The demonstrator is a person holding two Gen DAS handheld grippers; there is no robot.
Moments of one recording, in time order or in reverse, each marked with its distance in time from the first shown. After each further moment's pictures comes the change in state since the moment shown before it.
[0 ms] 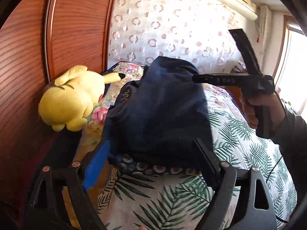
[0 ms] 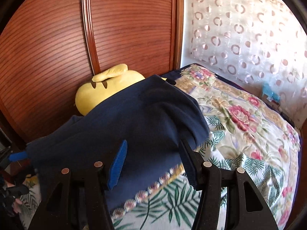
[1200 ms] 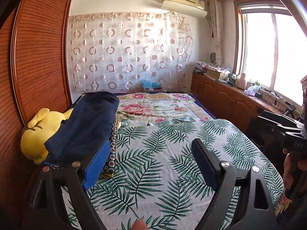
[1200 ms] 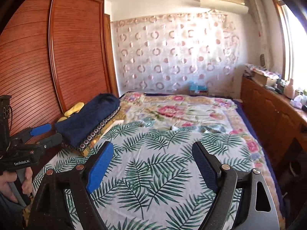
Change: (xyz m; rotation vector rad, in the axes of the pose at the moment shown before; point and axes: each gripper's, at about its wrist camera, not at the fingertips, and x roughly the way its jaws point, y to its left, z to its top) left arm -0.092 -0.160 -0.008 0.237 -0.148 -0.173; right arm -0.336 0.160 -0.225 0.346 -0.304 -0.426
